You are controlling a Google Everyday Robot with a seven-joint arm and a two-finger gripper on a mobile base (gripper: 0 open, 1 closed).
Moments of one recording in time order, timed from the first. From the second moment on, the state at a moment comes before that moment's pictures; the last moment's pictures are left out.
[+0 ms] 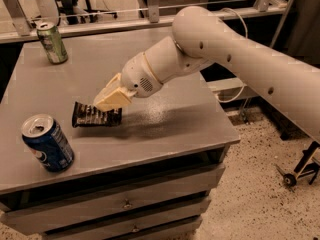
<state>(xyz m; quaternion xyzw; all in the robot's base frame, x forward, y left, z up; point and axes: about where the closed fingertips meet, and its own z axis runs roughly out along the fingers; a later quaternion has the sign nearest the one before) 0.516 0.119 0.880 -0.62 0.61 0.38 0.30</state>
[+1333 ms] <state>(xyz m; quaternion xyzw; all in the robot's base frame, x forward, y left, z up) 0.501 0.137 0.866 -0.60 0.62 0.41 0.29</state>
